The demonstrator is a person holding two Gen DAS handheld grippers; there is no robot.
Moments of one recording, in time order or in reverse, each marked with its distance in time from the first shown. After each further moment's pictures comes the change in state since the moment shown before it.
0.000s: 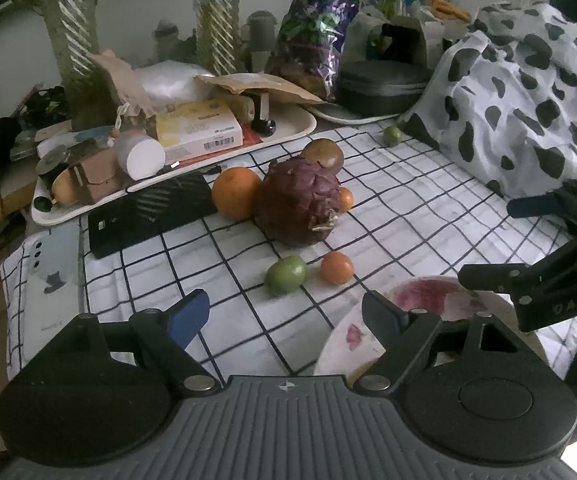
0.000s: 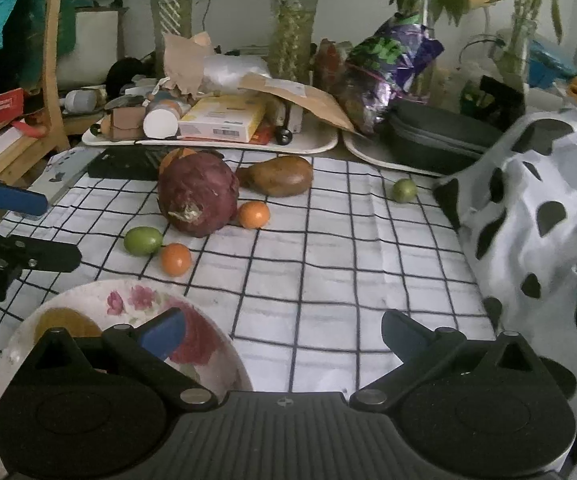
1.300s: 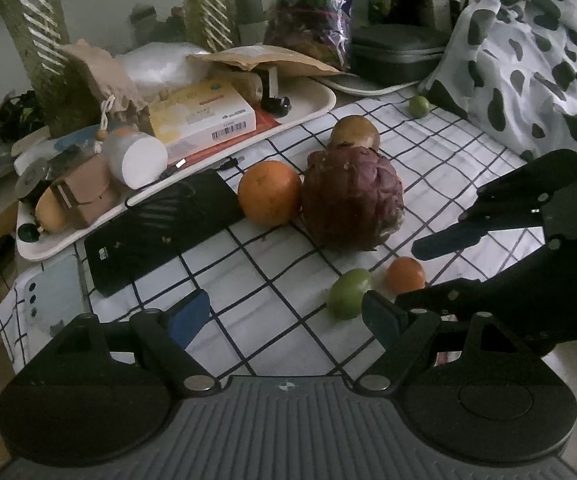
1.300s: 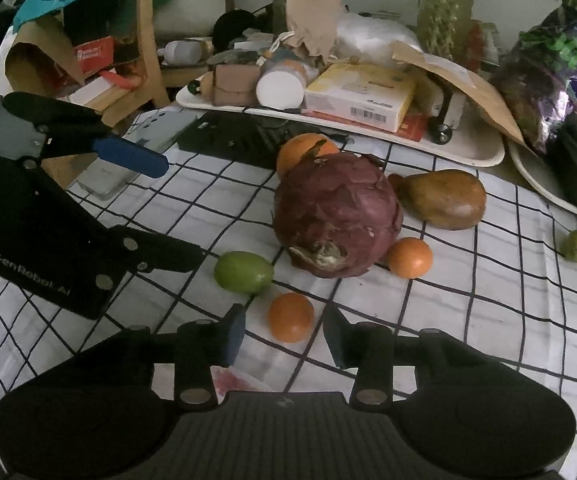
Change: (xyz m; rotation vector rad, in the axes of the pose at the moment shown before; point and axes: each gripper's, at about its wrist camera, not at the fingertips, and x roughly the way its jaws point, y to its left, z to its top) left arm 0.048 0.041 0.022 0.102 0.086 -0.020; right arm 0.087 0.053 0.047 -0.170 0.122 0.296
